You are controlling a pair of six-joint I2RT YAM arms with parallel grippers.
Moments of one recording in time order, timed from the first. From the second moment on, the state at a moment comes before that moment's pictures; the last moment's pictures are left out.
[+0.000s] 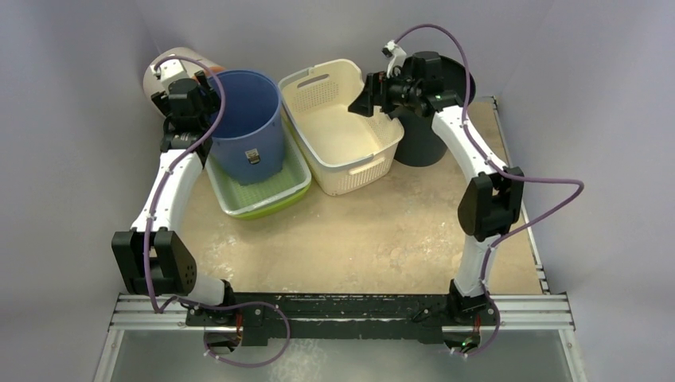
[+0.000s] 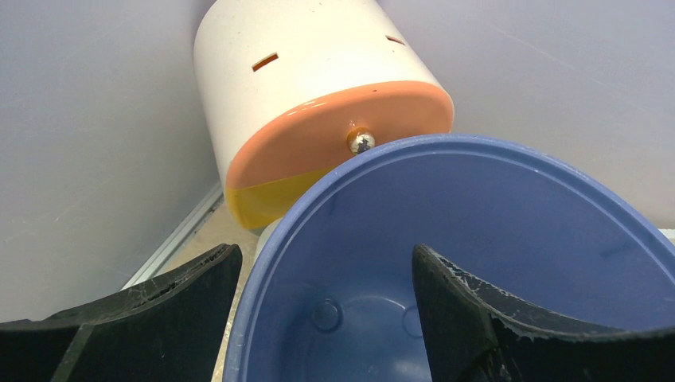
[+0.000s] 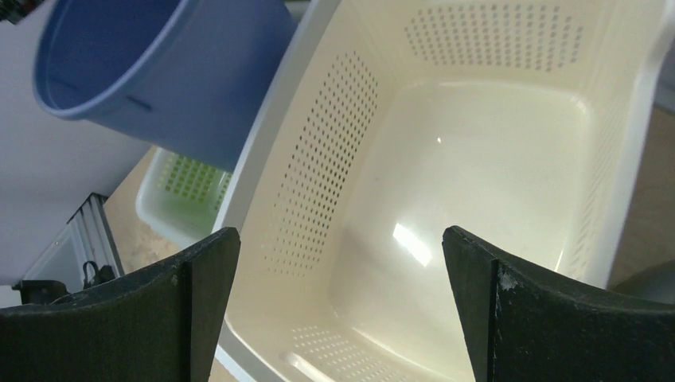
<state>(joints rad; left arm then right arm) 0.03 1.46 1.33 -0.10 -0.44 -0.28 0.25 1.94 1.88 -0.37 -0.69 0.17</state>
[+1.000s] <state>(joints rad) 0.03 1.40 1.31 -0.12 -0.47 -0.25 0.01 1.95 1.65 -0.13 0.03 0.03</state>
